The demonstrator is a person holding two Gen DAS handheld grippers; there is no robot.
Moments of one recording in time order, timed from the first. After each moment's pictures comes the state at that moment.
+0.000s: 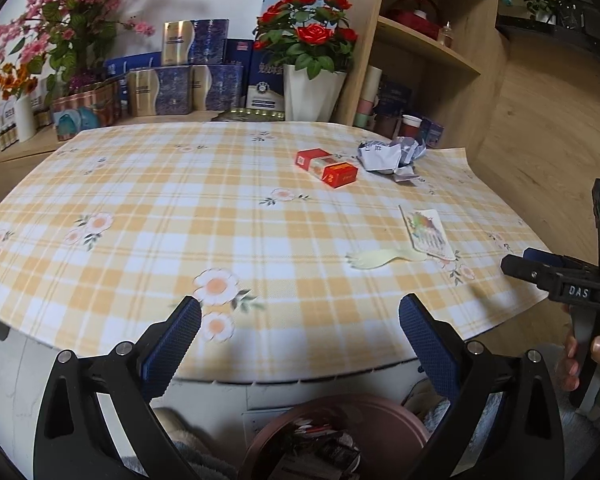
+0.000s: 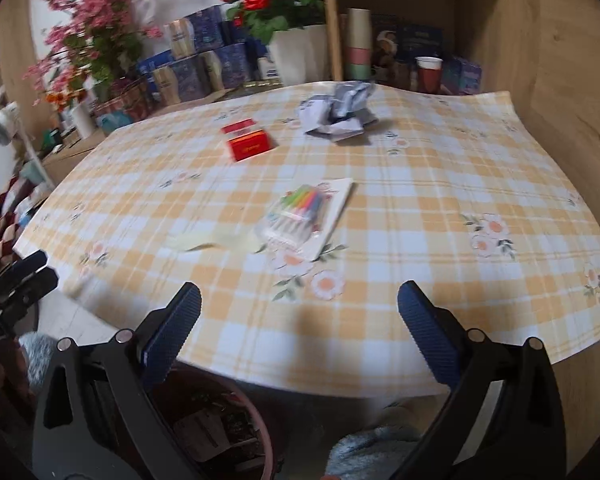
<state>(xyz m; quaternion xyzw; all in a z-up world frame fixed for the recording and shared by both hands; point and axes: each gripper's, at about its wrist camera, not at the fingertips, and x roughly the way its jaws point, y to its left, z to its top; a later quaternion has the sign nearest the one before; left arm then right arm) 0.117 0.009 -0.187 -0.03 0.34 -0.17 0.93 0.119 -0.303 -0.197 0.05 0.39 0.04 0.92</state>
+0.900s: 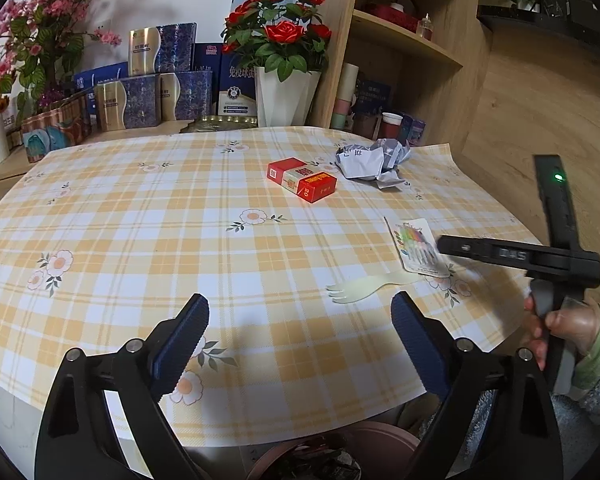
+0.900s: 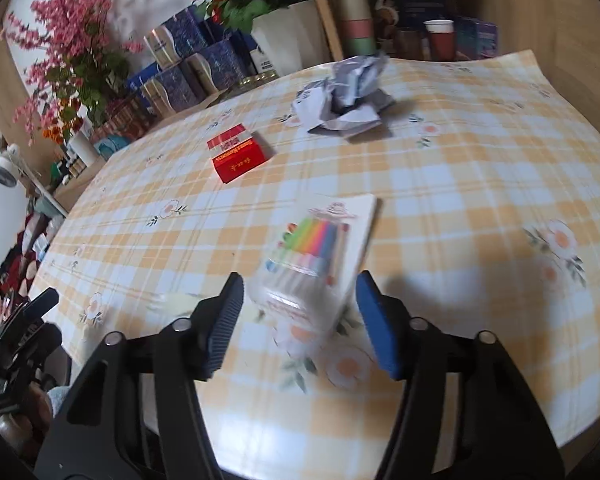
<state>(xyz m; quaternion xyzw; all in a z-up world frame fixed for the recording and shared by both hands) 0.153 -0.015 -0.188 -0.01 0.33 -0.21 0.92 0.204 -0.304 -0.226 0.12 0.41 0.08 0.90</state>
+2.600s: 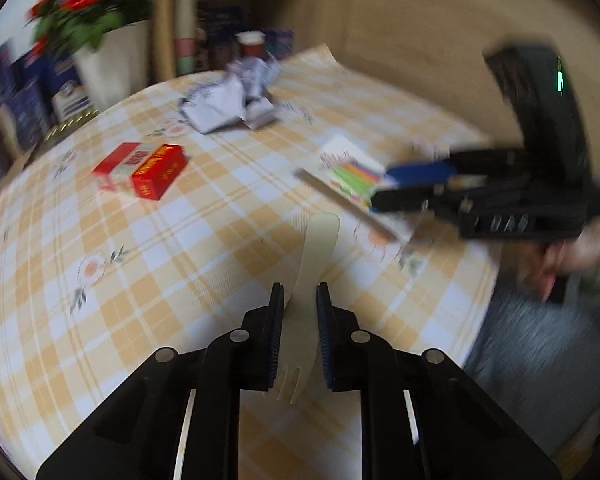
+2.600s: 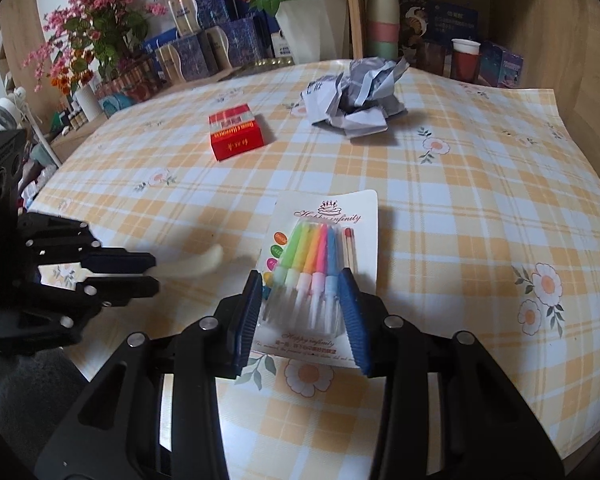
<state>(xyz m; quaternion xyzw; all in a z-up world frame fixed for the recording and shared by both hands) 0.221 -0.108 -0.216 0.13 0.39 -0.42 0.81 0.204 -0.311 -0.225 0.04 0.42 0.10 0.90</state>
